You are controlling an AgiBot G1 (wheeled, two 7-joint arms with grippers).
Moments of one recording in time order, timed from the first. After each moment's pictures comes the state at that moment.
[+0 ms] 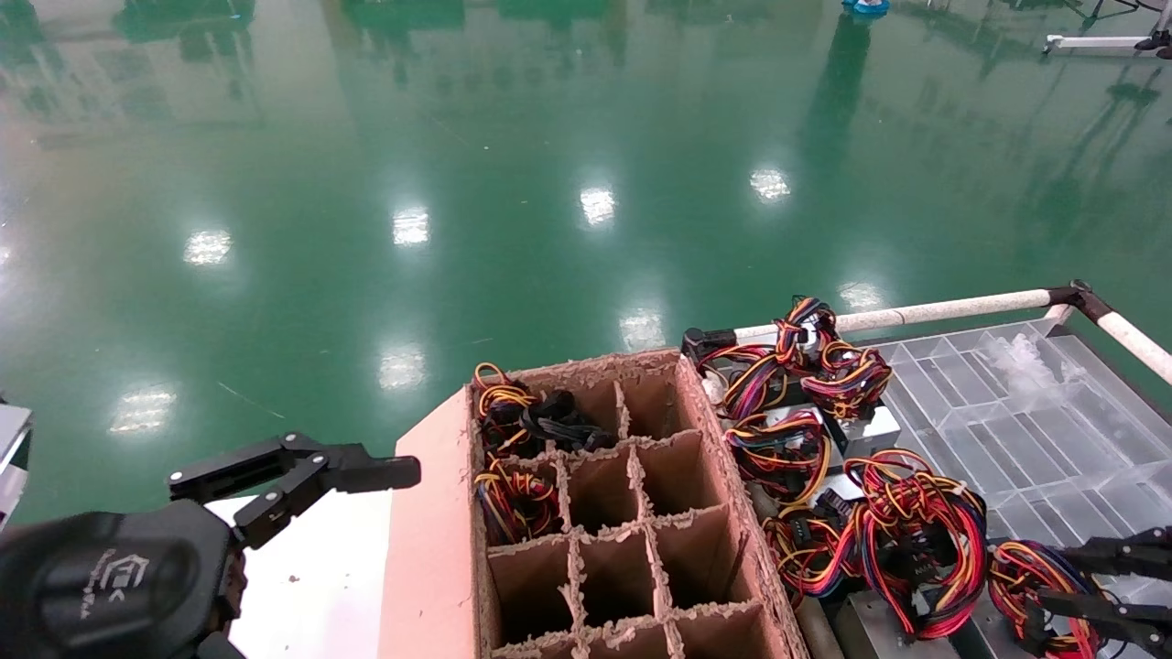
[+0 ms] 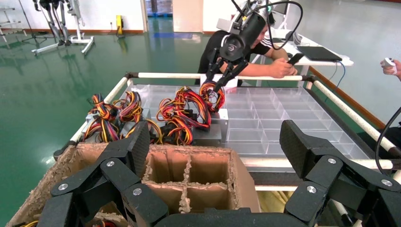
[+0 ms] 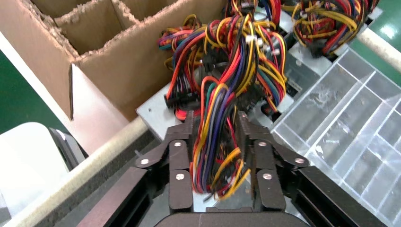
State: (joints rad) left arm -1.09 0.59 0.35 -1.27 0.68 1.47 -0.15; right arm 1.44 -0.29 -0.61 0.85 -1.14 -1.56 0.05
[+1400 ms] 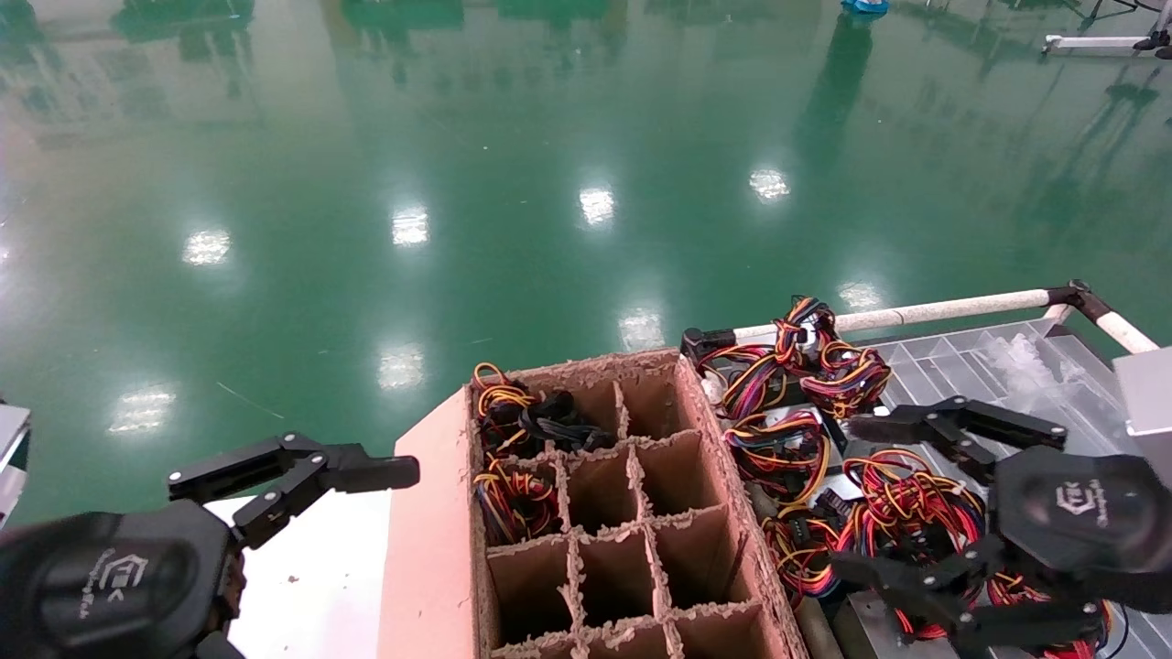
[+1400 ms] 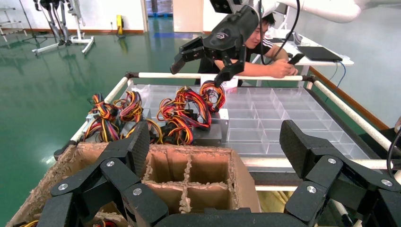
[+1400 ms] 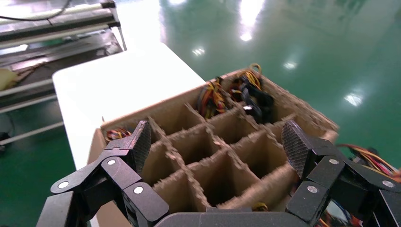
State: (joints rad) left arm -1.09 0.59 0.35 -1.27 0.68 1.47 -0.15; right arm 1.27 -0.46 -0.44 1.01 -0.86 -1.52 0.10
